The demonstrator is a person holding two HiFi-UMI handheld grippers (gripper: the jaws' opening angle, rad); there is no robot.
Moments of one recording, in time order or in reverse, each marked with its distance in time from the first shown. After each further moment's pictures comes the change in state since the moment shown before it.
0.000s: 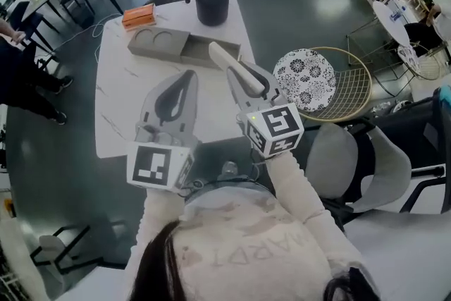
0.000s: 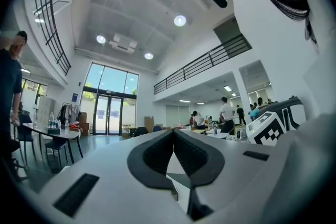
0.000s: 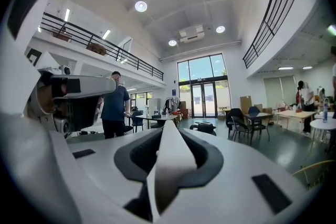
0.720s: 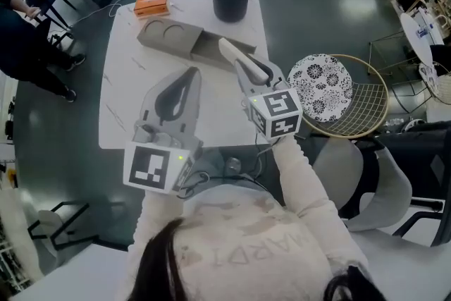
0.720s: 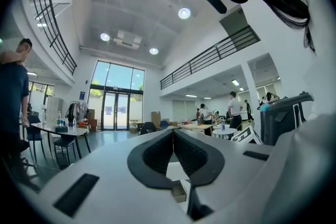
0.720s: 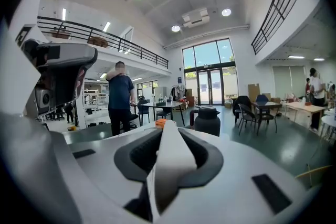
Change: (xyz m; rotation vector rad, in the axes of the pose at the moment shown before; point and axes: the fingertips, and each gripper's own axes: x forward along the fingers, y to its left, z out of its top) left arm 0.039 0.022 -0.001 -0.012 0.070 0.085; right arm 0.072 -0.046 -0.042 0.006 0.147 0.090
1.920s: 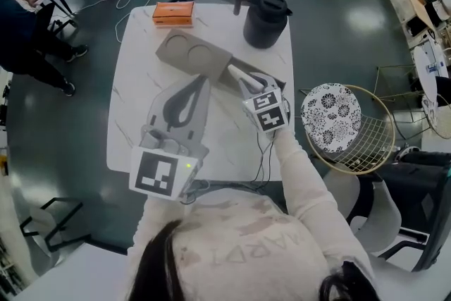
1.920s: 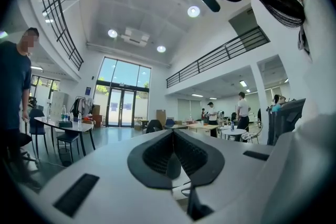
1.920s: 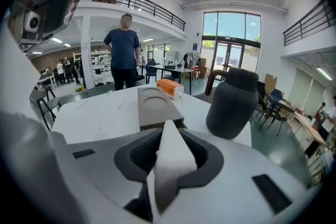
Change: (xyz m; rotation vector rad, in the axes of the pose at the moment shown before) left arm 0.049 0.138 -0.025 -0.055 0.020 0.041; right arm 0.181 -0.005 -0.098 -0.203 0.402 0.073
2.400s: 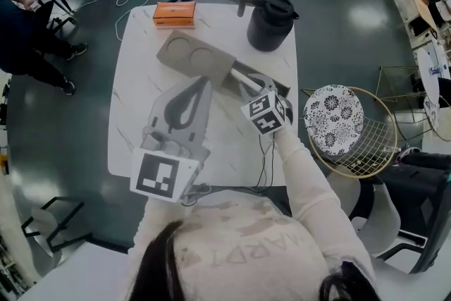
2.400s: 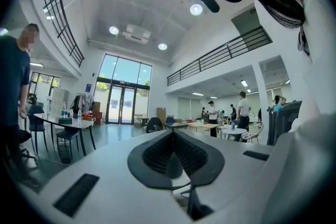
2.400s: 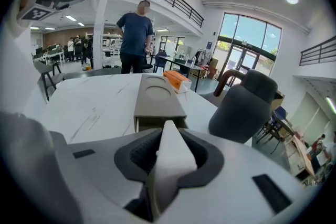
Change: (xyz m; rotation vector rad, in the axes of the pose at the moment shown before) left arm 0.019 0.020 -0.010 -0.020 0.024 -0.003; right arm 0.029 0.000 -0.007 -0.210 0.079 0.025
